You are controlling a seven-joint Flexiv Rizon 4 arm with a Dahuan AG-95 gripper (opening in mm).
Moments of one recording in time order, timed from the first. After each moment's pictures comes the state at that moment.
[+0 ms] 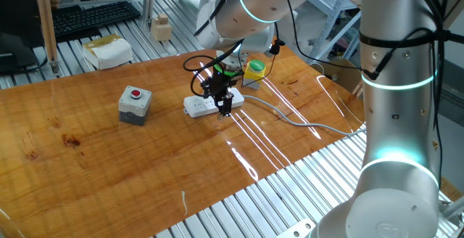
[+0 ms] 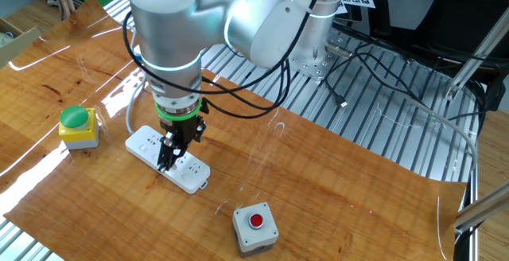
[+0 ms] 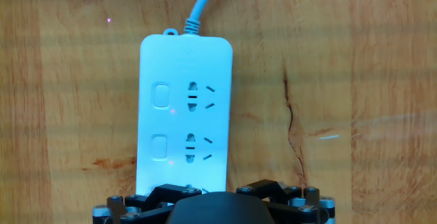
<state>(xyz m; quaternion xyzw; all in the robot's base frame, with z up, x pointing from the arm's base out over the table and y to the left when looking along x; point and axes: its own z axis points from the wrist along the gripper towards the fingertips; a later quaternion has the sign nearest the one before) 0.559 -0.067 0.004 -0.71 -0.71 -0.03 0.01</state>
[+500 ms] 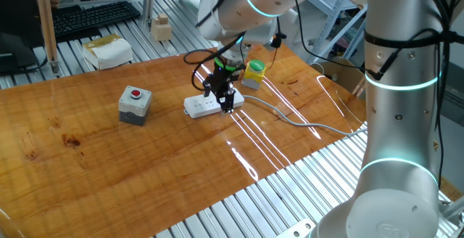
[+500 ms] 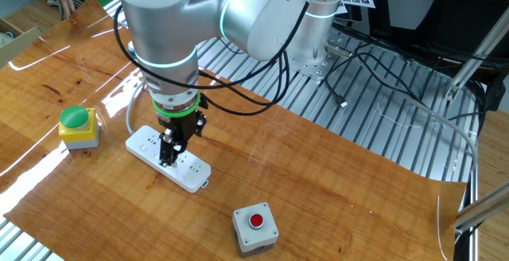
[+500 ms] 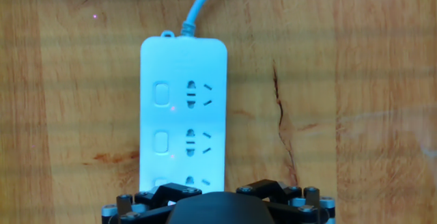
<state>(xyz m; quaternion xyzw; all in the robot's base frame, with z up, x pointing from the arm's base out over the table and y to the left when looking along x) 0.558 -0.065 0.023 -0.71 -0.70 -0.01 0.03</state>
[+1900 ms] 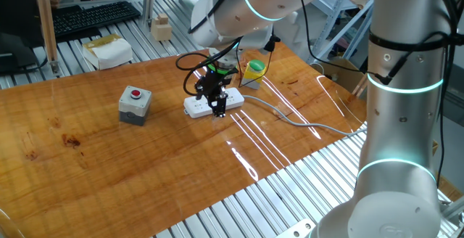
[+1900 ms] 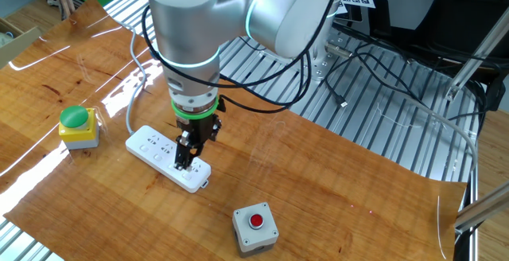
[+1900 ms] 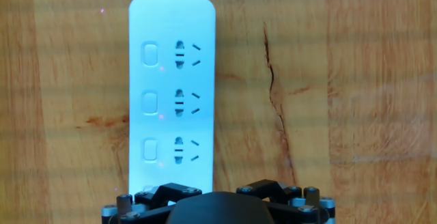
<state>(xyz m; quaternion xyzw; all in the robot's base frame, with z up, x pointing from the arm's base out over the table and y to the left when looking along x) 0.551 -0.032 0.025 -0.71 -0.70 -0.03 0.02</state>
